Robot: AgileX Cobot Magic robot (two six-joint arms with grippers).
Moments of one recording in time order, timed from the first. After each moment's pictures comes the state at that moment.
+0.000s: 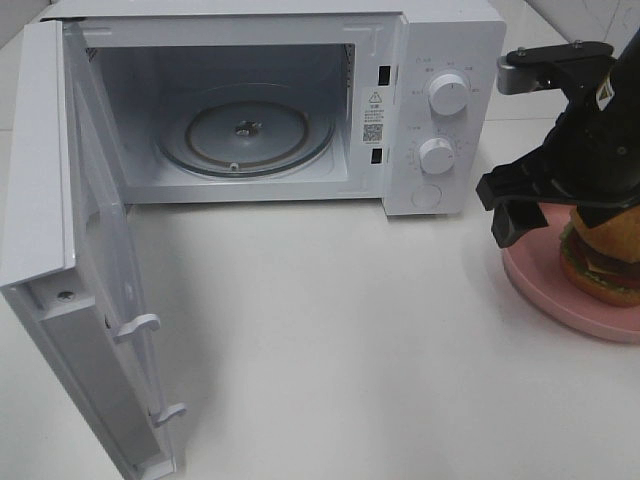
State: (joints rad) left arm -0.25 0.00 -0.50 -0.09 1.04 0.06; right arm 0.40 1.52 -0.99 -0.14 0.77 0.28
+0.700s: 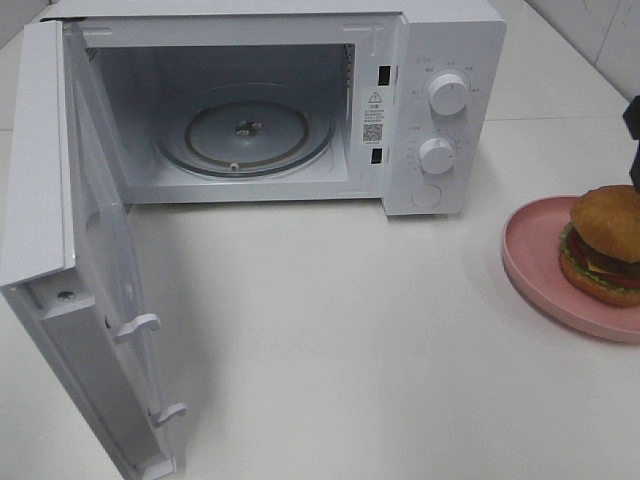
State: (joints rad) left arm -0.25 0.00 -0.50 -0.09 1.04 0.06; right arm 0.17 1.30 -1.04 -0.17 0.97 0.25
